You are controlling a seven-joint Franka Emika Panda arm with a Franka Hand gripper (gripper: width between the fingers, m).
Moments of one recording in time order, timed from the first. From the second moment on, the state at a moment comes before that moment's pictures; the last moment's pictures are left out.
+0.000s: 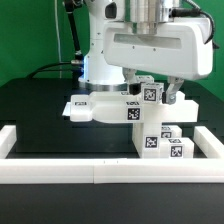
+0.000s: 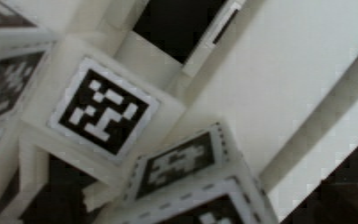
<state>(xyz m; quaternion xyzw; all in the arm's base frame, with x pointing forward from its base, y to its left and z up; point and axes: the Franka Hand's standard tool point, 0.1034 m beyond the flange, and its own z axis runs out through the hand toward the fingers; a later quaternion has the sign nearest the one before) 0.585 0.037 0.106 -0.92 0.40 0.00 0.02</state>
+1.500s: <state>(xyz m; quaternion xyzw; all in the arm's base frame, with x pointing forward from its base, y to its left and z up) 0.584 0.039 0.105 -0.88 0.47 0.00 0.02</state>
